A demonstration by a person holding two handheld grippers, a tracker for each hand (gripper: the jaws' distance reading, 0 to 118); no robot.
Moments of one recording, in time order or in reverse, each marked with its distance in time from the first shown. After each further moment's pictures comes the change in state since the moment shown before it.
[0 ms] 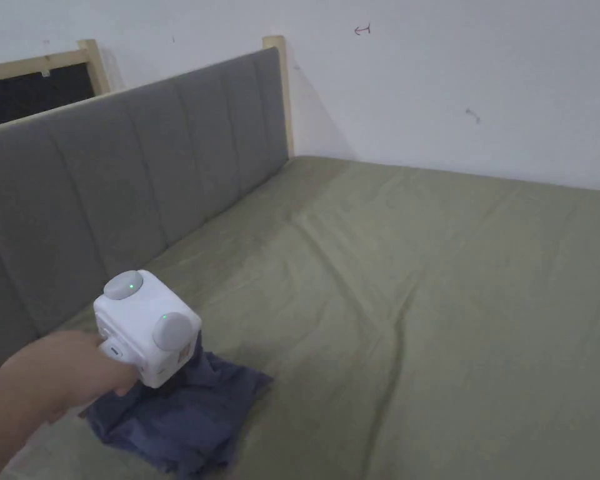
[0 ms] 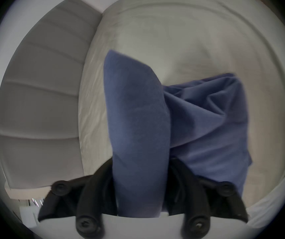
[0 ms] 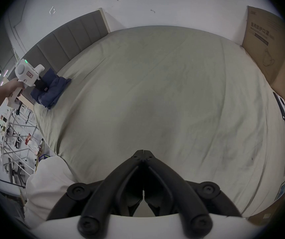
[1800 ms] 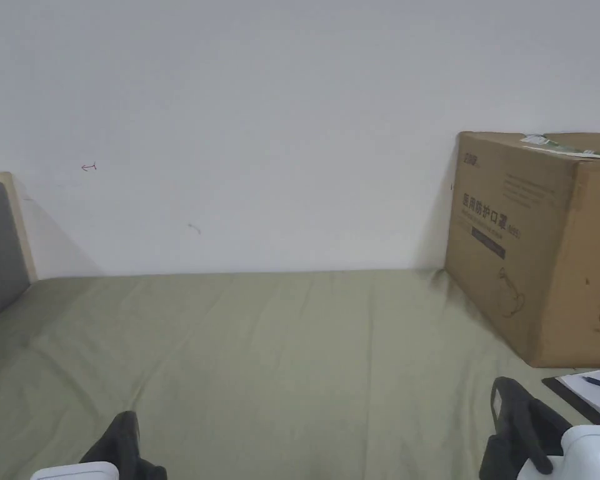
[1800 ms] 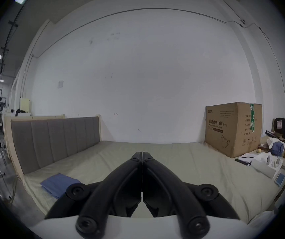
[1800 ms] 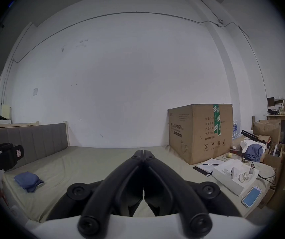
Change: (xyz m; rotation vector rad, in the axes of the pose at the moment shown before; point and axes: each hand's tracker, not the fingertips) left arm 0.314 -0.194 0.341 1.408 -0.205 0.539; right arm 0.042 -0.089 0.238 1.097 -0.496 -0.119
